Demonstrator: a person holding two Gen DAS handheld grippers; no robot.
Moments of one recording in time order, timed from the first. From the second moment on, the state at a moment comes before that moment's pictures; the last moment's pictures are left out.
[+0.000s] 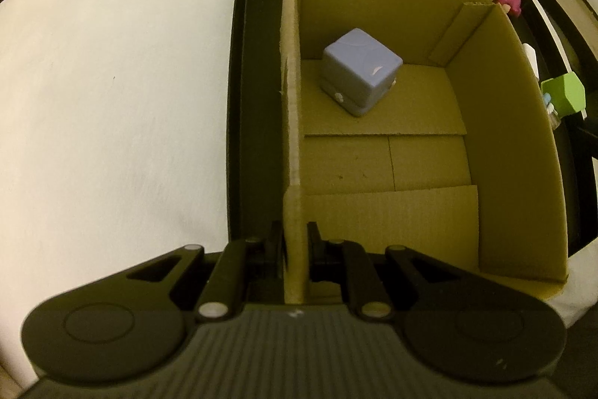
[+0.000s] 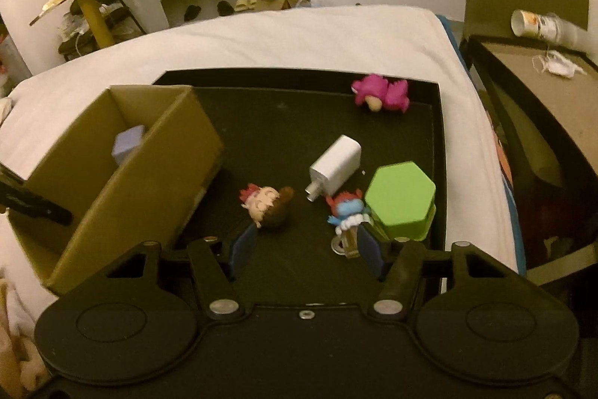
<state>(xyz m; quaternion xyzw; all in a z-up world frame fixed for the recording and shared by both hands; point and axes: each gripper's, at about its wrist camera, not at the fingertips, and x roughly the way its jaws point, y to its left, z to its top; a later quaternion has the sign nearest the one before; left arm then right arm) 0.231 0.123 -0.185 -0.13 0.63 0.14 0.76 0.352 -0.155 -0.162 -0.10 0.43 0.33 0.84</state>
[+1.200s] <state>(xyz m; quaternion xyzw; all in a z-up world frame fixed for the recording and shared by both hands) 0.260 0.125 -0.198 -0.14 0.62 0.14 0.76 0.357 -0.142 -0.207 -0.17 0.46 0.28 0.83</state>
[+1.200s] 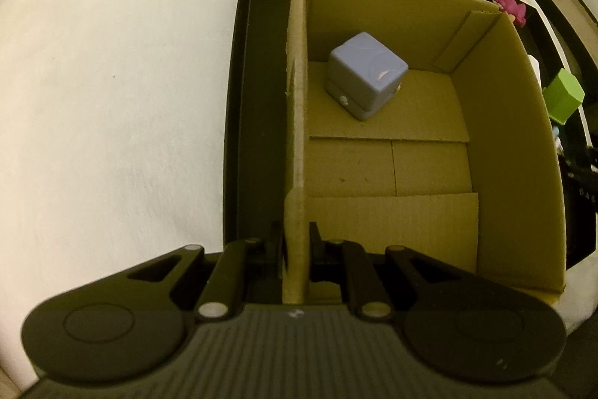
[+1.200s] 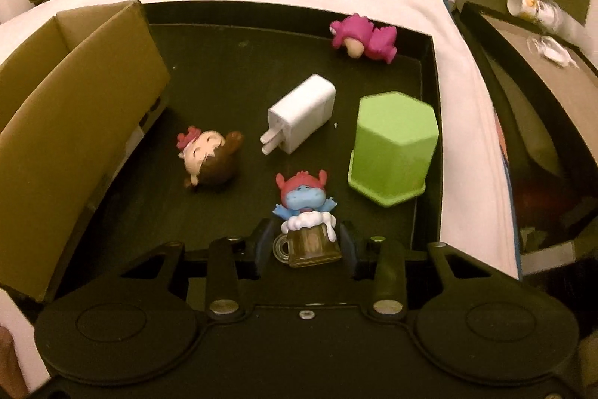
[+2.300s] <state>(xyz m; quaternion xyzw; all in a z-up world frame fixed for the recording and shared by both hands) 0.255 0.137 -0.184 -0.15 0.63 0.15 0.75 0.333 -0.165 -0.214 -0.09 0.45 0.28 0.84</state>
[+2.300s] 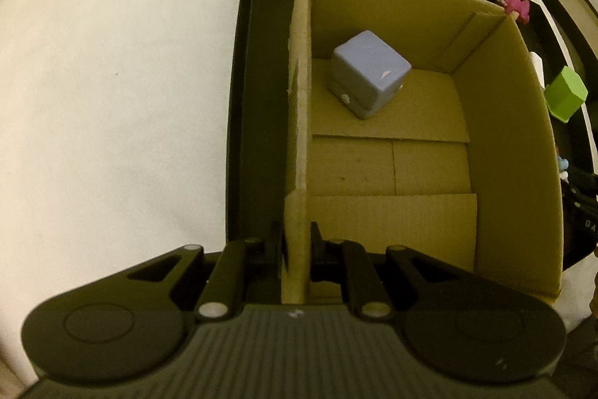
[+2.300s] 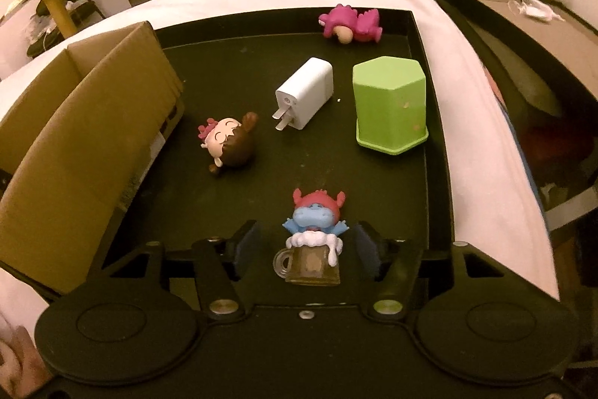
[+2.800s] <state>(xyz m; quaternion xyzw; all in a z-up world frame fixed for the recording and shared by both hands) 0.270 0.136 -0.188 -0.15 0.63 0.17 0.75 0.337 -0.158 -0.216 -0.11 0.45 0.26 0.84</state>
